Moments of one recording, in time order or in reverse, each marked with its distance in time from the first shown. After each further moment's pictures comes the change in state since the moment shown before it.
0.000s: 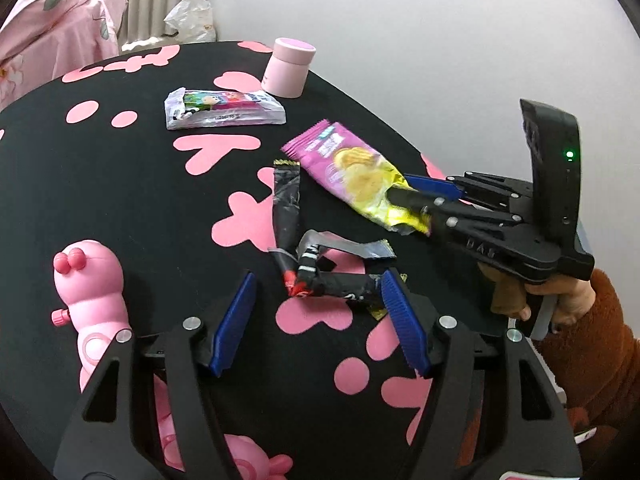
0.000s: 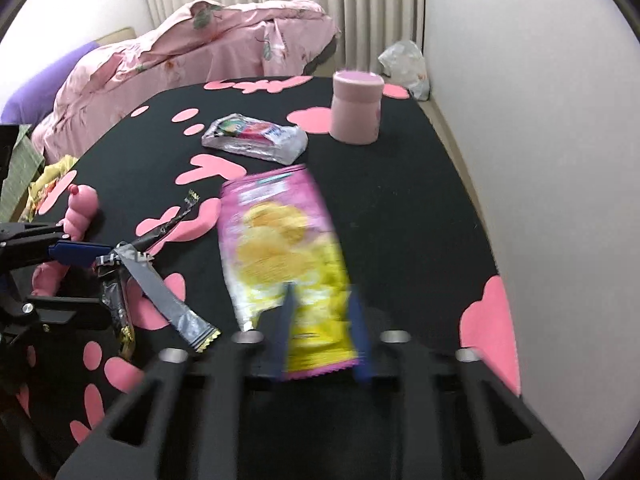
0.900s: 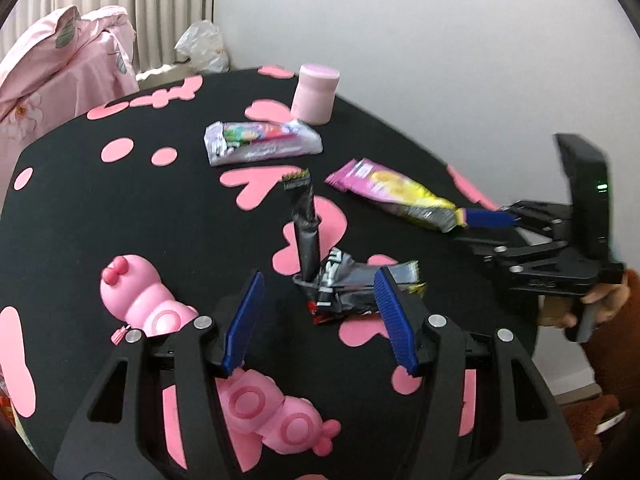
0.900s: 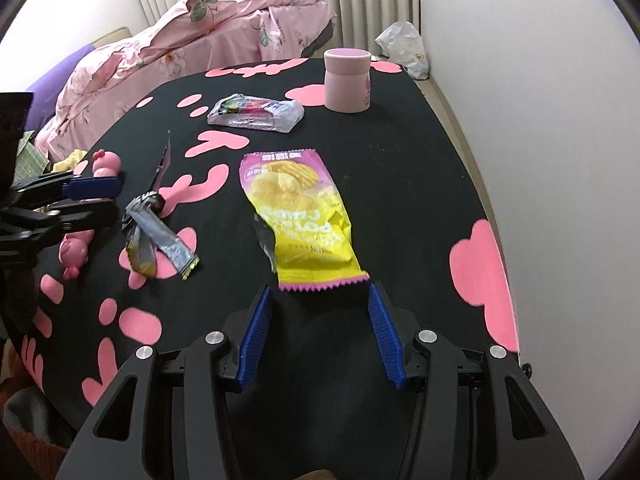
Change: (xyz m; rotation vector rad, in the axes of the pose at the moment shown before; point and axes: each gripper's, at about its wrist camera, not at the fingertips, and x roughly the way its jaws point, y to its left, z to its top) left arm -0.014 0.012 0.010 0.087 -0.034 0.118; right arm -0.017 -0.011 -0.027 0.051 0.068 0.037
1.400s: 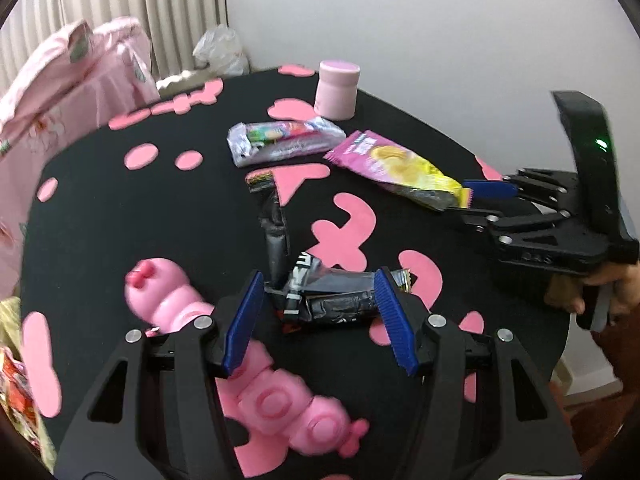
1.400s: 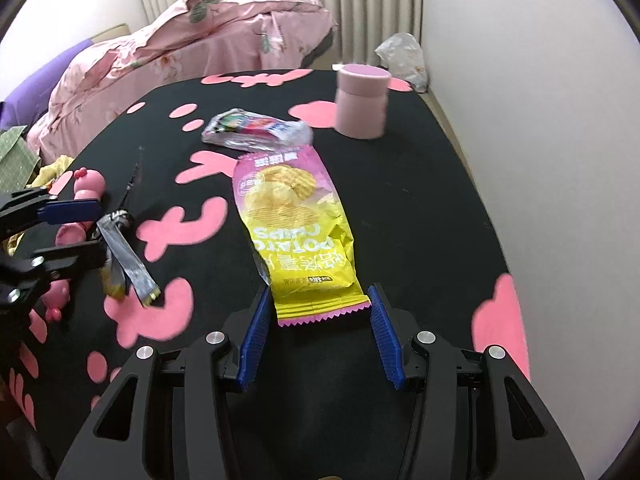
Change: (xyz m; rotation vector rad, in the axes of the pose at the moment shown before) left arm 0.004 0.001 -0.001 0.018 0.007 0.096; right arm 0.023 0.013 0.030 -0.022 -0.028 -0.046
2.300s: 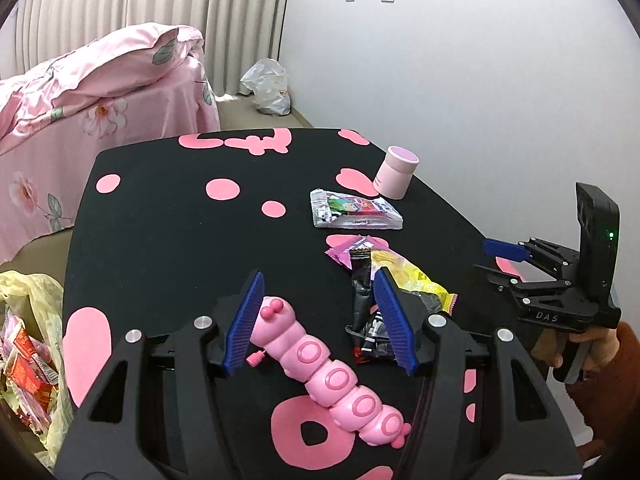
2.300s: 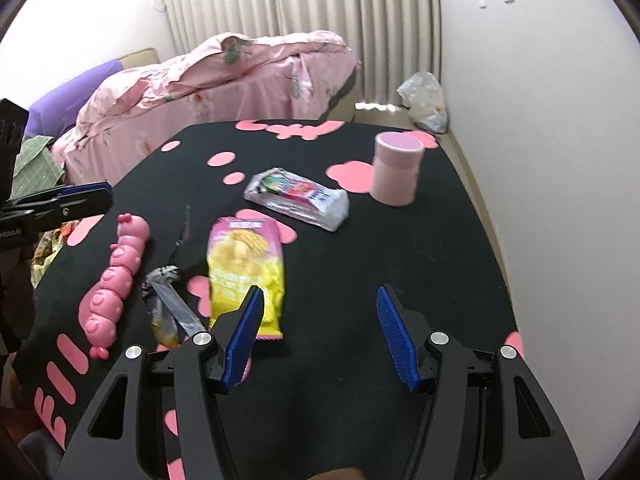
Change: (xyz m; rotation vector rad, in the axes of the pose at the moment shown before) left arm -0.062 0.064 0.007 -0.190 -0.205 0.040; right arm -0.026 0.027 0.029 -0.053 -0.142 0.082
